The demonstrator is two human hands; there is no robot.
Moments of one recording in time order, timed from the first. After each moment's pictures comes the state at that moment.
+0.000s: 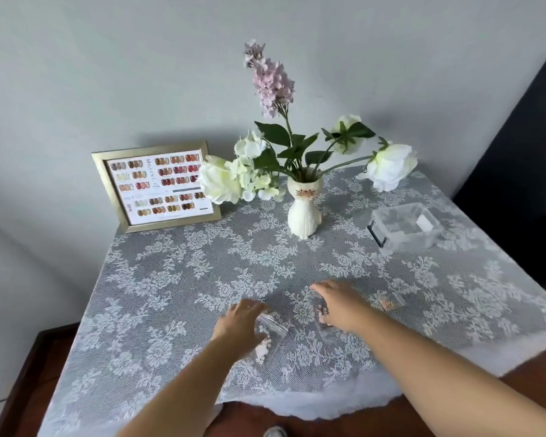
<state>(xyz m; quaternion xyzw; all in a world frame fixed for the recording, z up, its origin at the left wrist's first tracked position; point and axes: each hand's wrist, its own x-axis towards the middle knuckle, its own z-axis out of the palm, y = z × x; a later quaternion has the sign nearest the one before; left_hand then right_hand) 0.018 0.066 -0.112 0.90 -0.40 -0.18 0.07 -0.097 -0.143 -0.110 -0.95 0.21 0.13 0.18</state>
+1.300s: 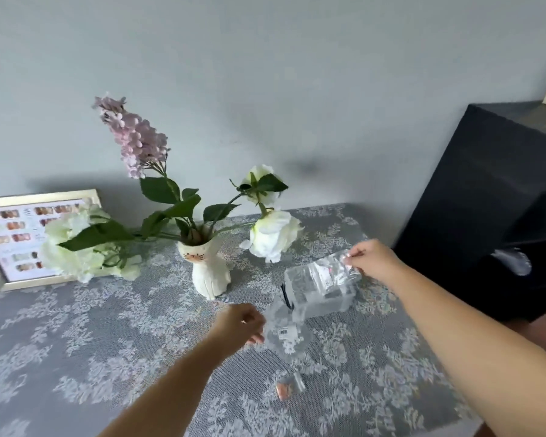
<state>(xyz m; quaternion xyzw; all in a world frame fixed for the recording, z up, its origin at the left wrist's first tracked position) -0.014 -0.178 -0.061 0.81 -0.29 -0.33 0.39 -0.138 -0.459 0.003 -0.84 0.38 -0.05 0.37</state>
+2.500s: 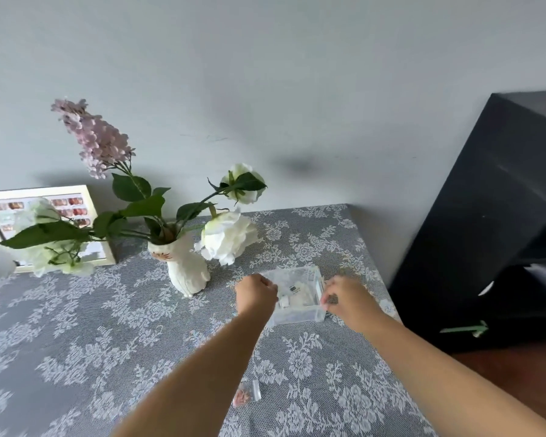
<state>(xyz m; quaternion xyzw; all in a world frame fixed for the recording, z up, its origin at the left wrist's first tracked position) -0.060 -0.323 -0.042 0.89 -0.05 -0.17 0.42 -0.172 -0.482 -0.064 -0.96 0.17 0.00 0.22</state>
